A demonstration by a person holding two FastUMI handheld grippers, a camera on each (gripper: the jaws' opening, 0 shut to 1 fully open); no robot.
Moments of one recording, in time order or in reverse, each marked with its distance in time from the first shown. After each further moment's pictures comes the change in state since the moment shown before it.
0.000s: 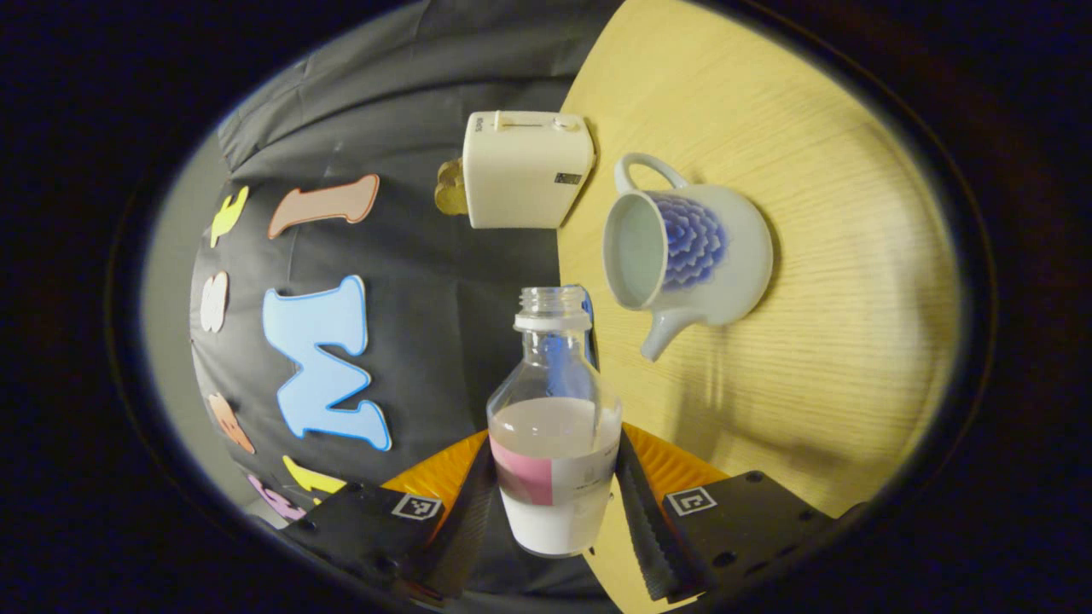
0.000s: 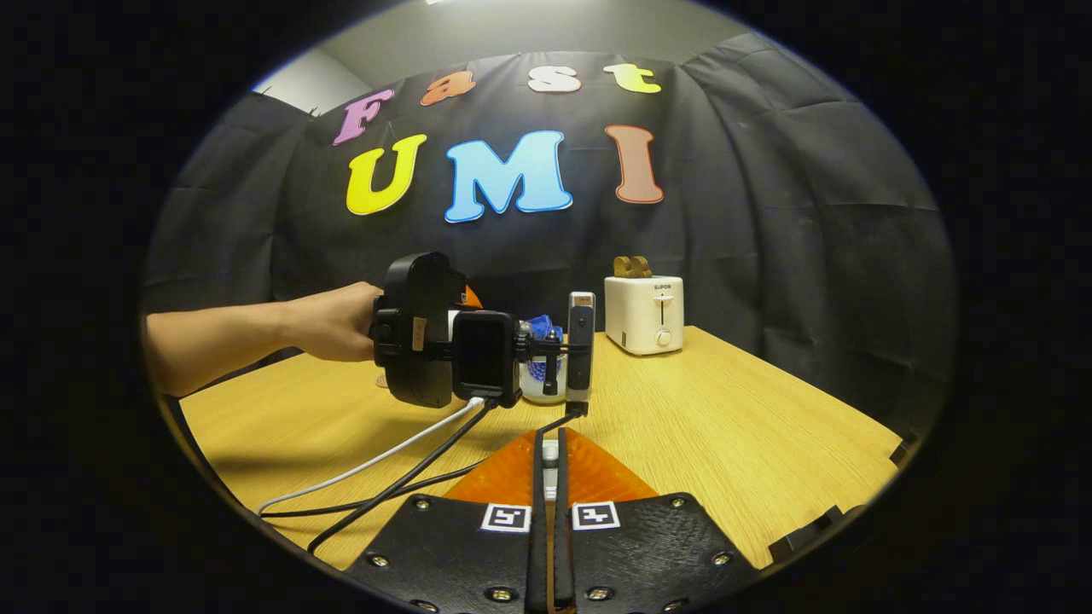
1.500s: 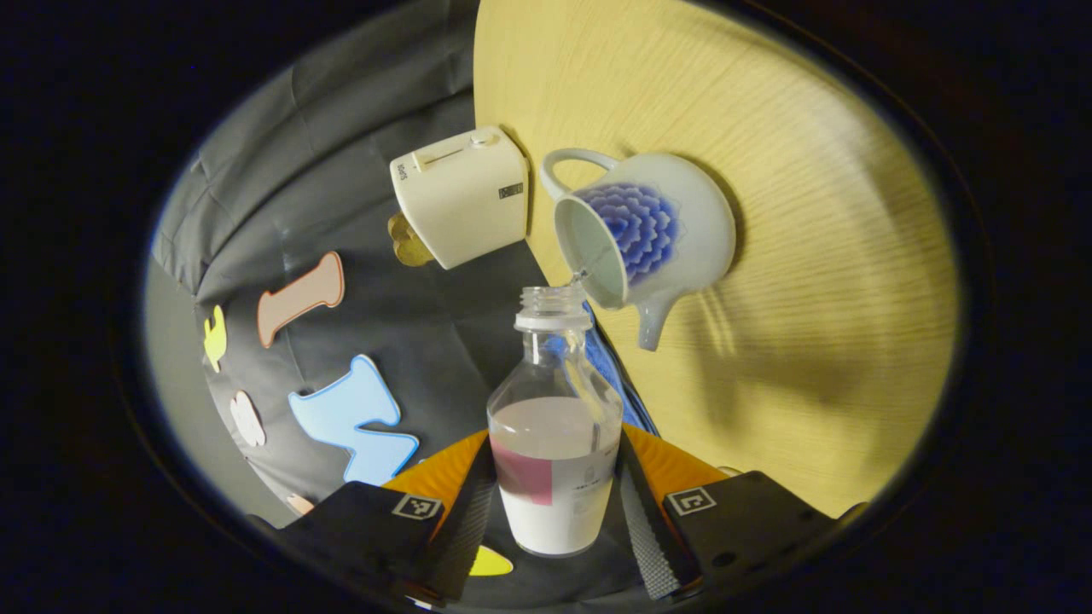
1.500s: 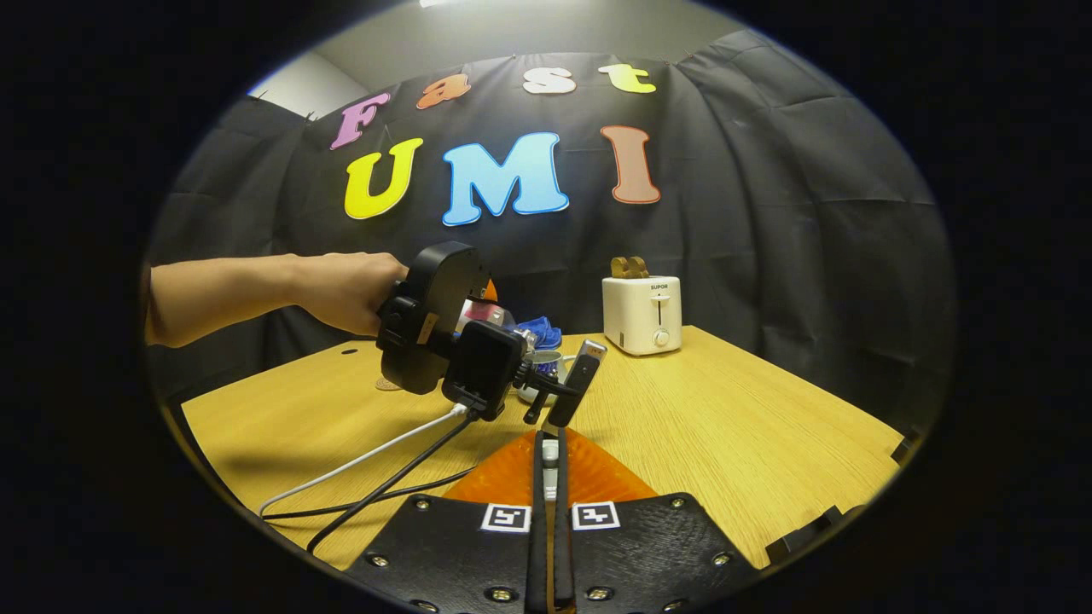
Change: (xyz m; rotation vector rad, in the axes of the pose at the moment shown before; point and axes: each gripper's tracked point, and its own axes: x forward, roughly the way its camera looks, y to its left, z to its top) left arm -0.001 0.017 0.012 0.377 0.008 0.028; right arm -0.002 -0.005 0.000 0.019 -0.007 0.007
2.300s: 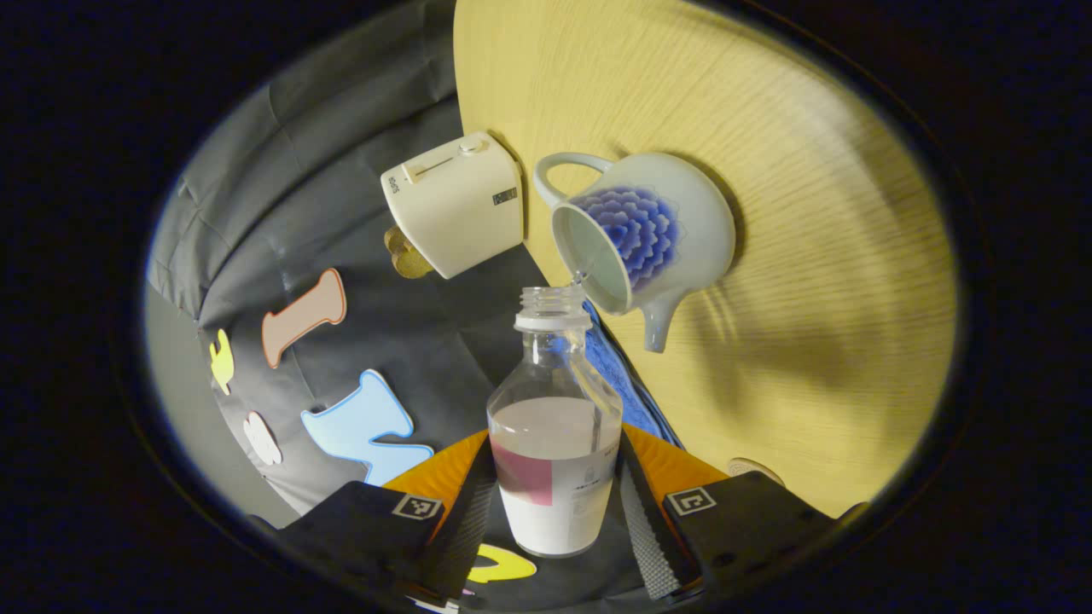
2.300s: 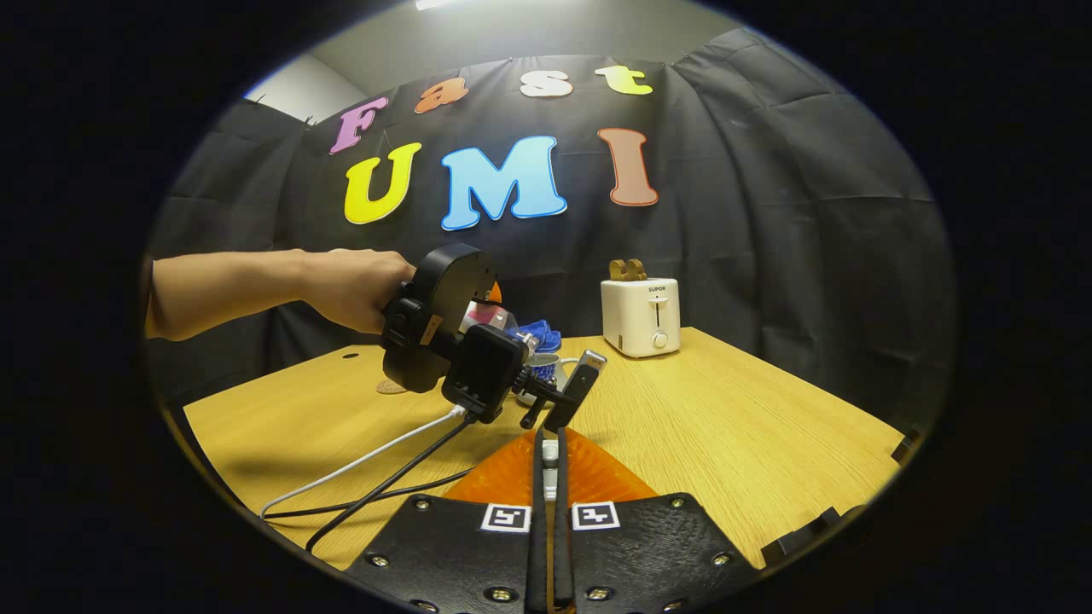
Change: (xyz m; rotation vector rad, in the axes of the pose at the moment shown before) left arm -0.002 0.007 0.003 0.063 -0.001 0.008; right arm 0.000 -0.004 0.002 0.016 -0.011 0.007
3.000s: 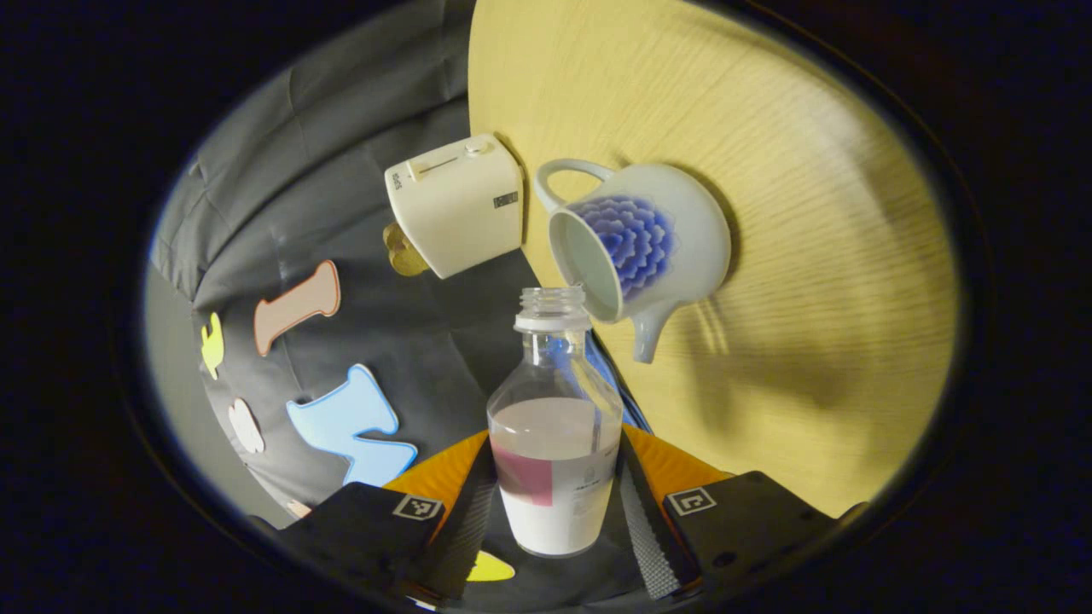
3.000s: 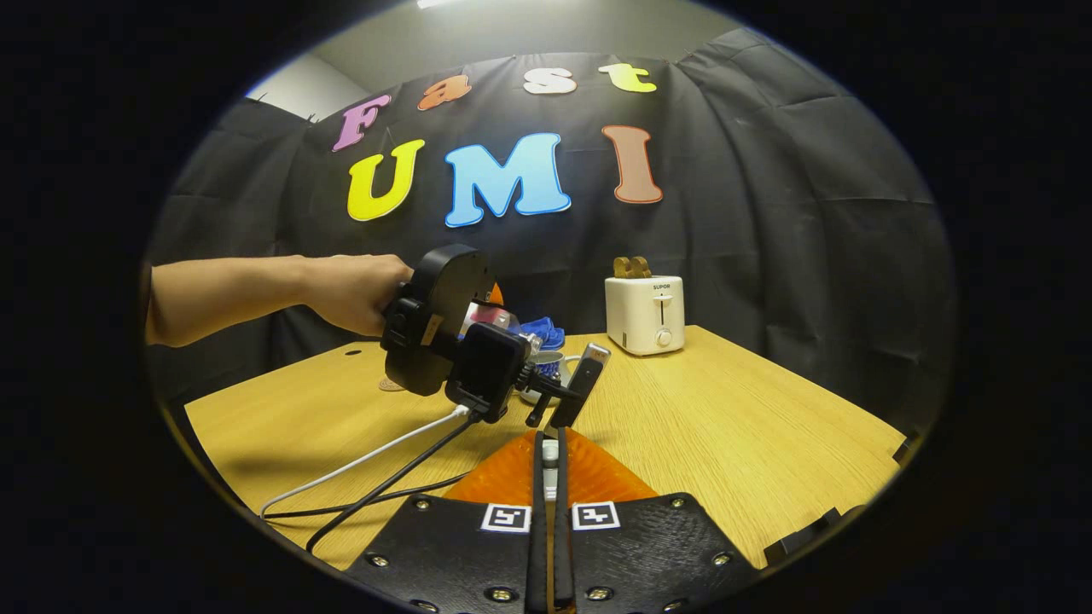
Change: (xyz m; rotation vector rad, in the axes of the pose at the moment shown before) left arm 0.004 -0.013 0.004 -0.078 -0.037 -0.026; right arm 0.002 0.003 -0.002 -0.008 0.016 0.010
